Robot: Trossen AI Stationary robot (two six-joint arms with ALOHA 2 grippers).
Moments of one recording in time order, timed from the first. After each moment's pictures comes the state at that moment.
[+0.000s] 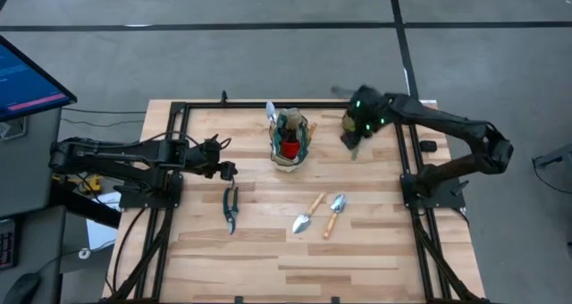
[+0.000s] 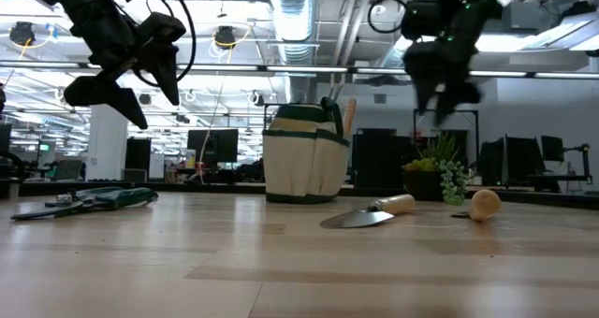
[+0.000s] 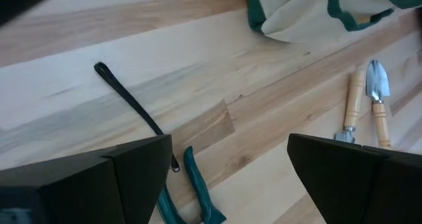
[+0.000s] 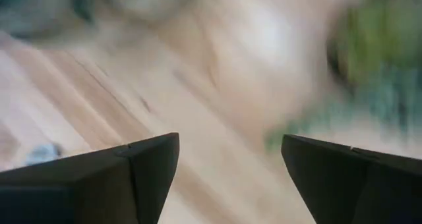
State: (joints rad) left arm 0.06 0.94 0.64 -0.64 -0.17 -1.14; right arm -0.55 1.32 1.06 -0.93 -0.14 0.31
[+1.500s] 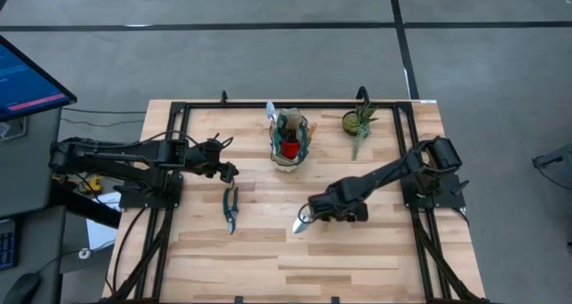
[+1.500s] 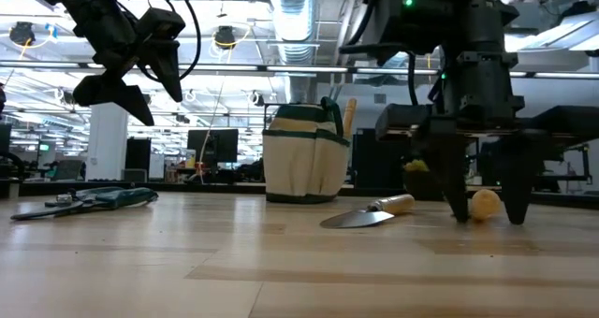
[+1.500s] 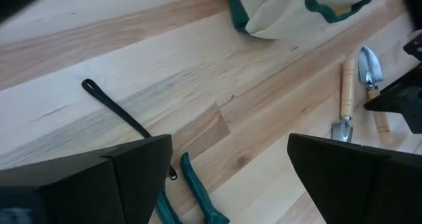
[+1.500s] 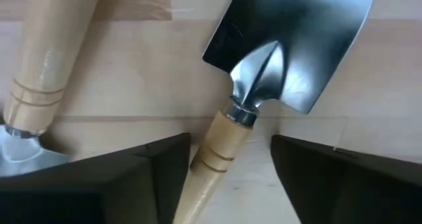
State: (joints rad) left arm 0.06 0.94 0.64 -0.61 -0.16 -1.04; right arm 0.23 1.85 1.06 -0.71 -0.11 1.81
